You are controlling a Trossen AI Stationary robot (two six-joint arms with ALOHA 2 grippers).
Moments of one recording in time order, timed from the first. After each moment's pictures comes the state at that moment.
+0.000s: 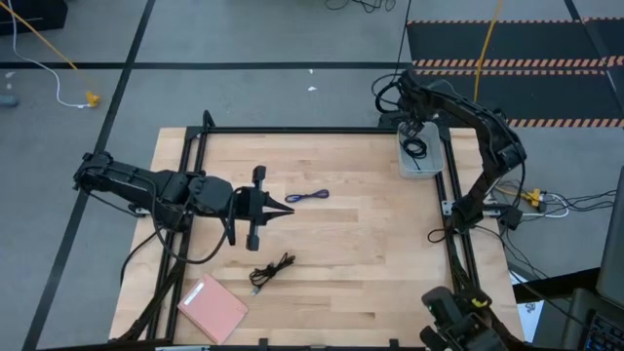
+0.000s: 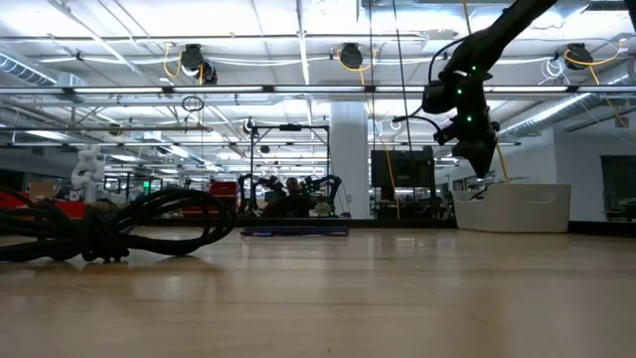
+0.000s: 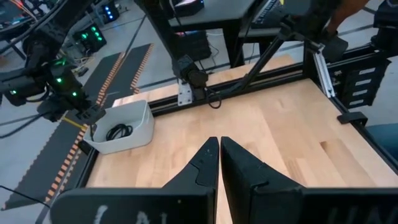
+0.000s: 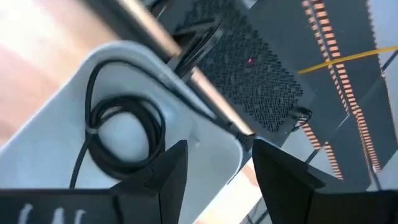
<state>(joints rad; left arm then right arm) -0.28 1.22 1.24 -0.34 -0.27 0.18 -1.08 1.69 1.33 -1.01 0.42 -0.37</state>
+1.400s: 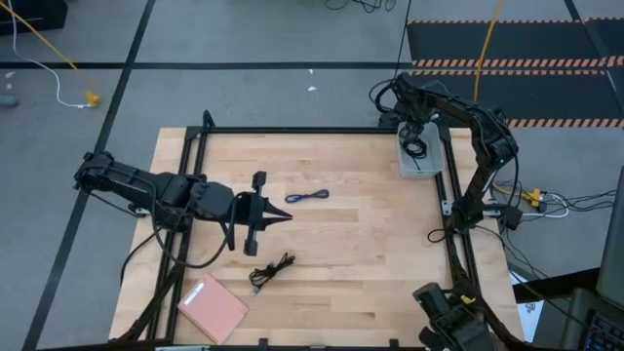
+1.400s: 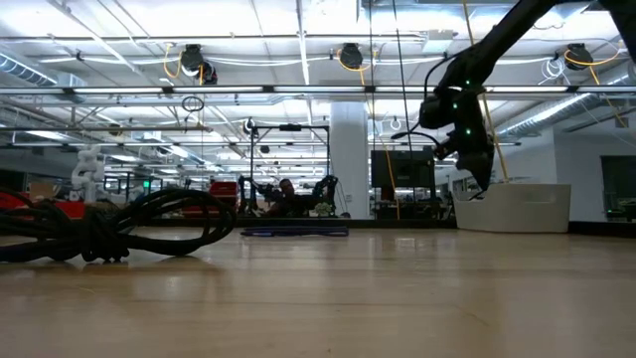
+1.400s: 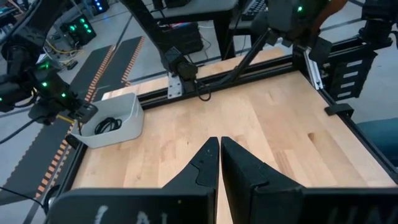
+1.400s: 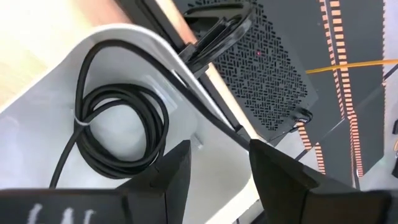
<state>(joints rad) -0.31 1.23 1.24 -0.38 -0.27 0.15 -1.08 1.78 1.34 -1.02 0.45 -0.47</state>
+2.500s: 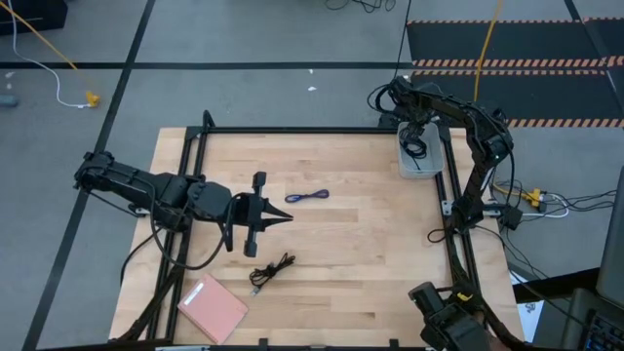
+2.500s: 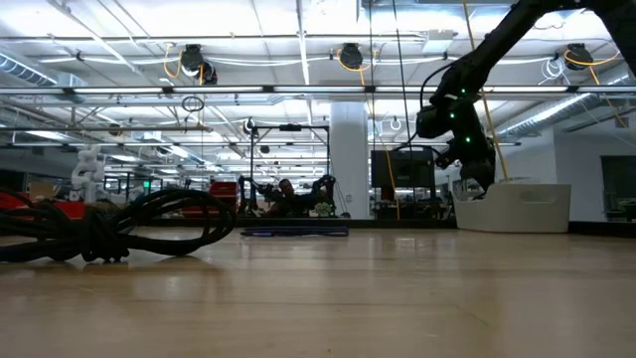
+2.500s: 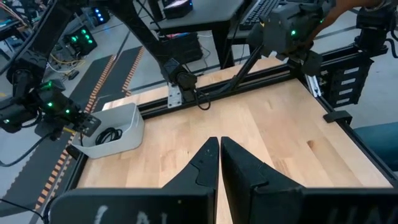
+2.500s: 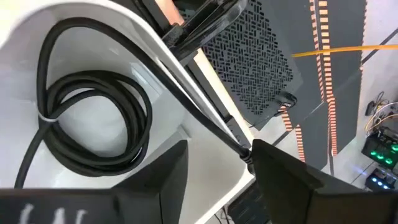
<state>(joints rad) -0.32 1.23 1.24 -0.34 -0.27 0.17 -1.07 1.83 1.34 -1.03 0.56 -0.46</state>
